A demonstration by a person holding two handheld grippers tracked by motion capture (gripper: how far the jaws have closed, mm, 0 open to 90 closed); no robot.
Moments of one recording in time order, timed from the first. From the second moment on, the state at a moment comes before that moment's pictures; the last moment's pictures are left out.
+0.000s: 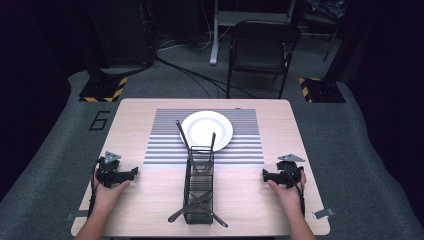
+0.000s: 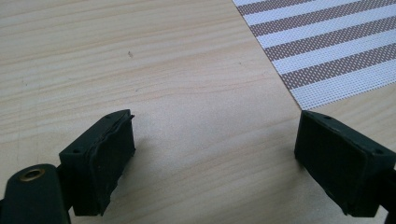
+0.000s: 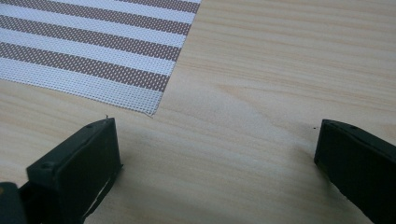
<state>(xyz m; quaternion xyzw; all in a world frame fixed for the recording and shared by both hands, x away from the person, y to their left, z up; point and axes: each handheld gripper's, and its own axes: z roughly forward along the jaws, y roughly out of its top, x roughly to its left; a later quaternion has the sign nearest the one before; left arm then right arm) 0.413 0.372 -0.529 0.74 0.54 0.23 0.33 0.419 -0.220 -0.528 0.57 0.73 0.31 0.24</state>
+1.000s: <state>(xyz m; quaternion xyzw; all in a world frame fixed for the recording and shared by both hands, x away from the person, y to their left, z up) 0.413 0.372 -0.529 0.74 0.54 0.23 0.33 0.404 -0.195 -0.502 0.53 0.74 0.34 0.22</state>
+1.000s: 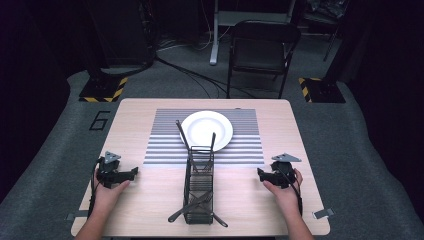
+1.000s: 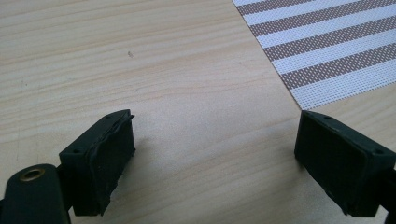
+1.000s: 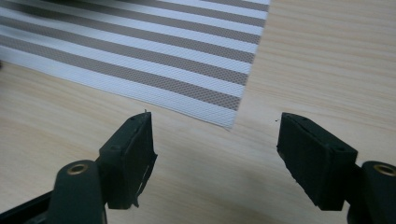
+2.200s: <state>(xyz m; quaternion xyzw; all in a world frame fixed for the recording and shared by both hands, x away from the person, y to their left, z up) 0.413 0.371 -0.530 0.74 0.54 0.23 0.33 0.403 -0.110 -0.409 0.40 0.80 0.40 0.18</state>
